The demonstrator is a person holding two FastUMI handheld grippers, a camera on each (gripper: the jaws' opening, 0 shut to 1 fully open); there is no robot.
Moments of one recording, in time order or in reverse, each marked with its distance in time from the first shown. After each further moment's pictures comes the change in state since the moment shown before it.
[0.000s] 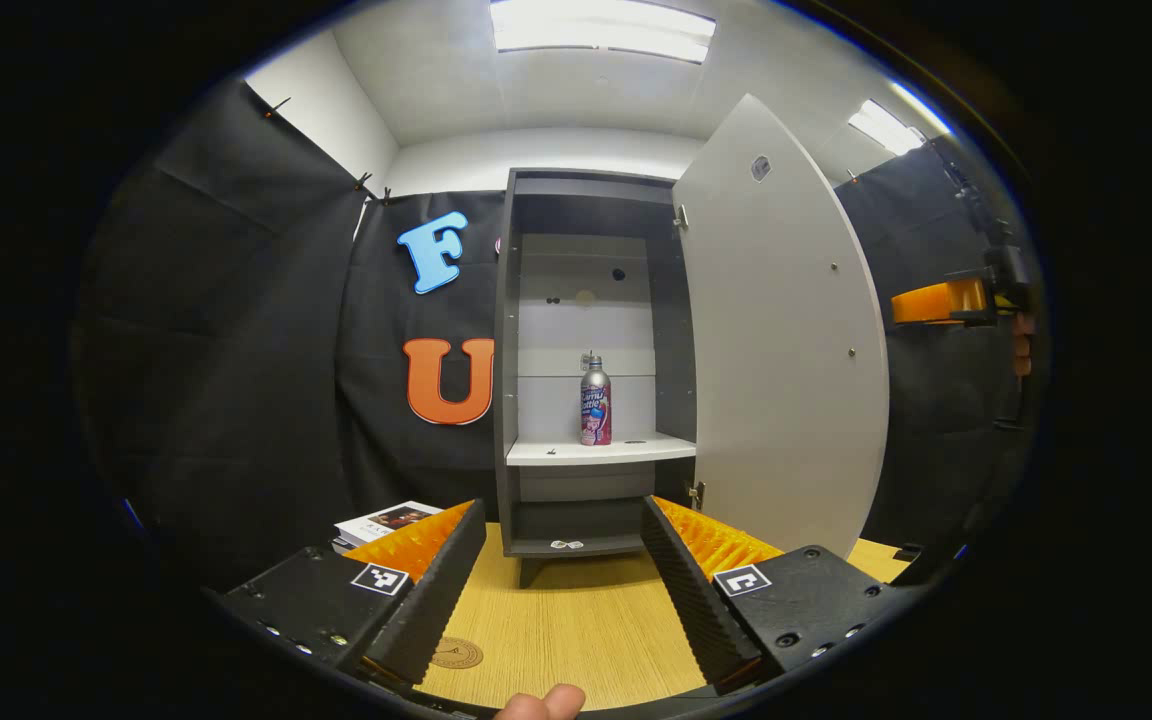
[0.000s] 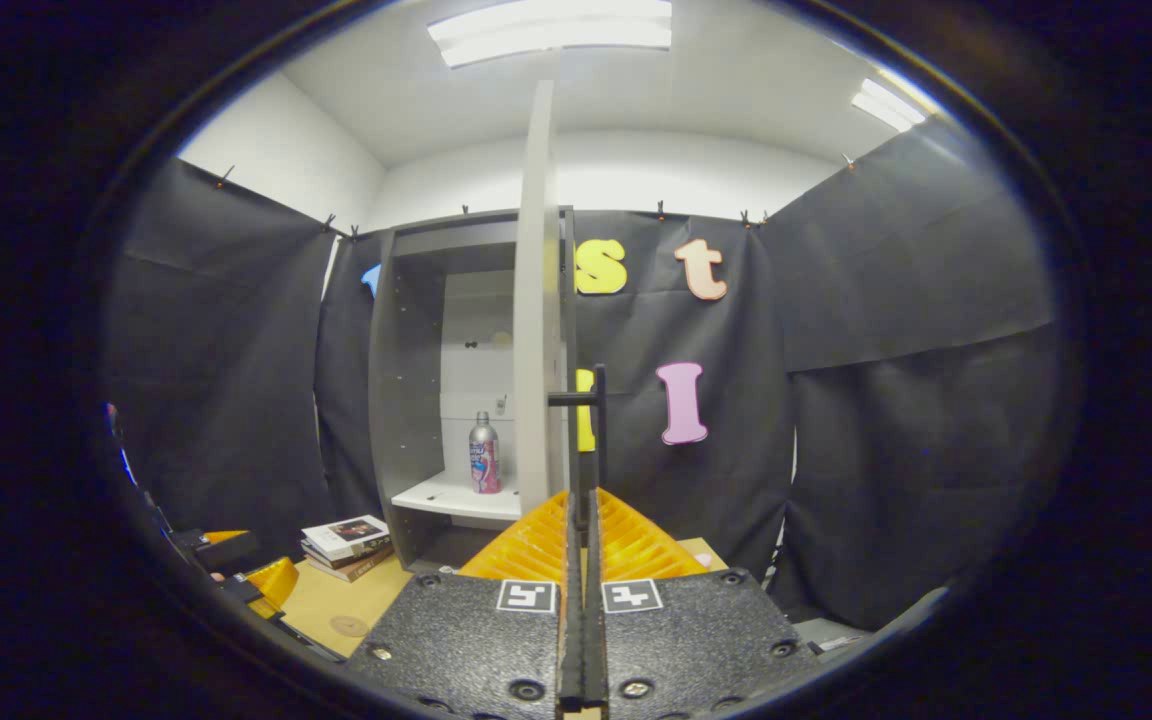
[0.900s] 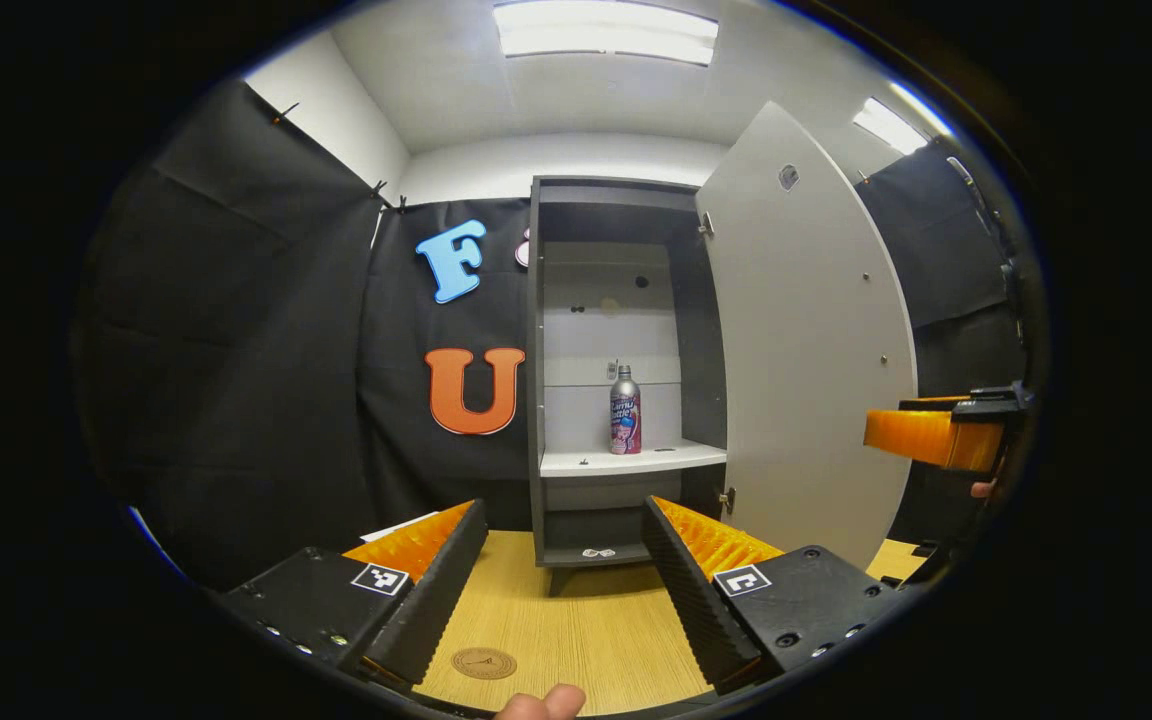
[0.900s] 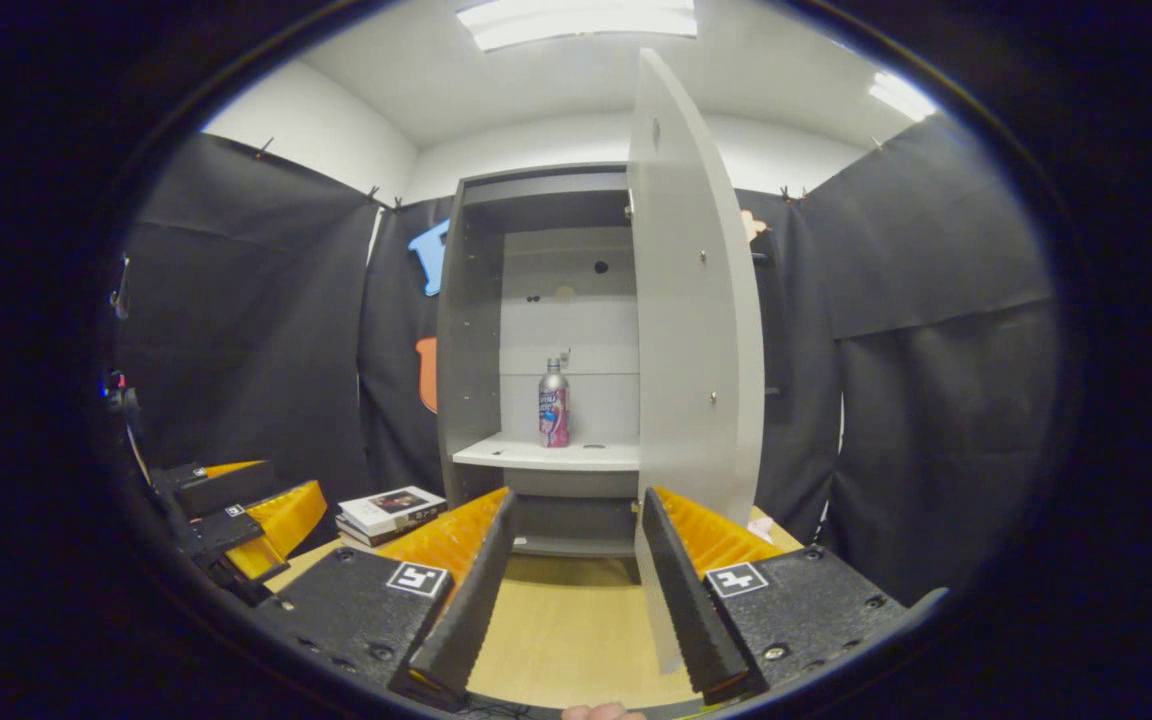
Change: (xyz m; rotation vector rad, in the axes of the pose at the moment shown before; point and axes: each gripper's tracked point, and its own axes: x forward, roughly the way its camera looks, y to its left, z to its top) left arm 0.012 0.034 0.012 0.017 -0.027 0.026; right arm 0.015 0.098 -0.103 0.006 0.063 0.079
